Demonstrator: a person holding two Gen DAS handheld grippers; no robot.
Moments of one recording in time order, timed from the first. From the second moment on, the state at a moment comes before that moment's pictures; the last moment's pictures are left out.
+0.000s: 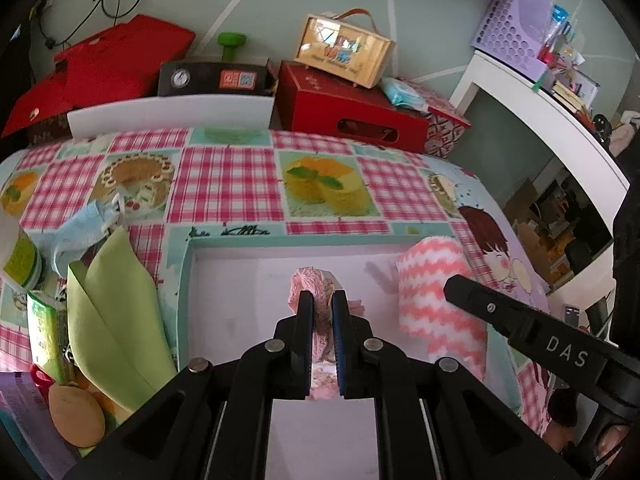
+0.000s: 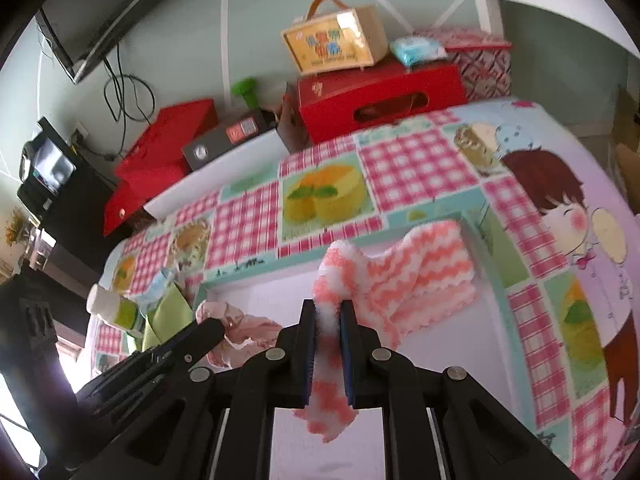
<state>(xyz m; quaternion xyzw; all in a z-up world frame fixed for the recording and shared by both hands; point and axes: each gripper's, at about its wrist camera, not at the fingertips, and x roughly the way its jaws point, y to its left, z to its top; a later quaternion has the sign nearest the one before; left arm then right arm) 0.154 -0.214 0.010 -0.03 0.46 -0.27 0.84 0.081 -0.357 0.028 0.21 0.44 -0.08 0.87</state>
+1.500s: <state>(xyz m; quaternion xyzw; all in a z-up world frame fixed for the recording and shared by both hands) 0.160 -0.167 -0.001 -0.01 0.47 -0.15 0.87 0.077 -0.373 0.022 0.11 0.48 -0.21 0.85</state>
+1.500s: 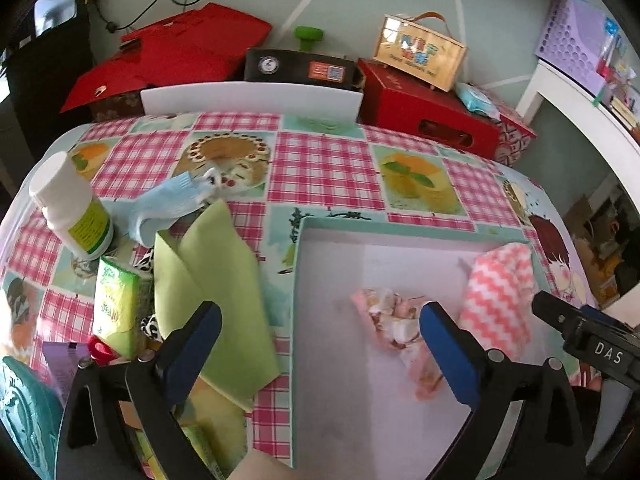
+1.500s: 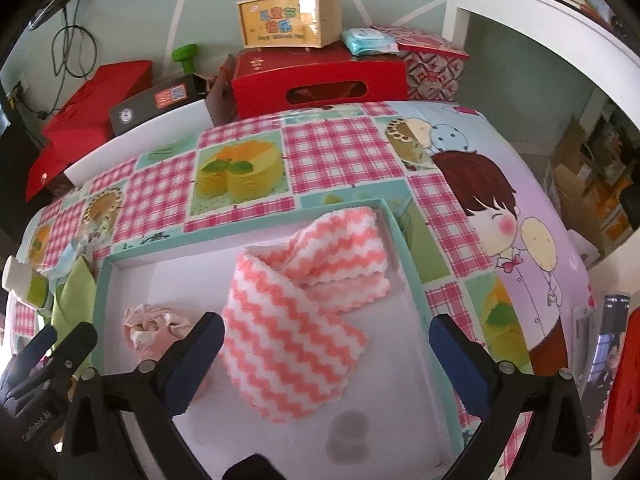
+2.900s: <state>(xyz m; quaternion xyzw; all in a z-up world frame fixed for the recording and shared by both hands) 0.159 -0.002 0.044 -0.11 0.45 -0.01 0.88 0.106 -0.237 0.030 0.03 0.47 -0.06 0.88</state>
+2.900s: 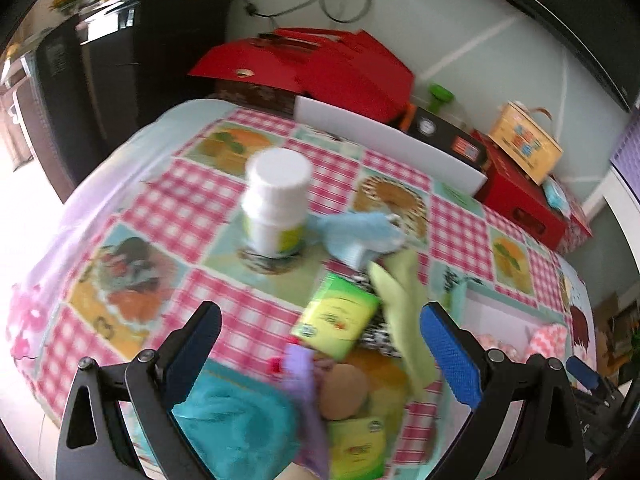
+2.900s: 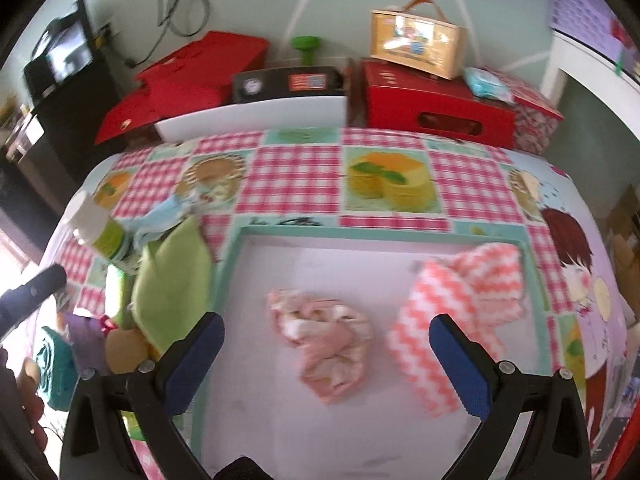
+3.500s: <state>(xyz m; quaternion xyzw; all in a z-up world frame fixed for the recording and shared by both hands) 0.150 0.073 0.045 -0.13 0.44 0.03 0.89 0.121 -0.164 0.016 0.01 0.49 0.00 0.87</state>
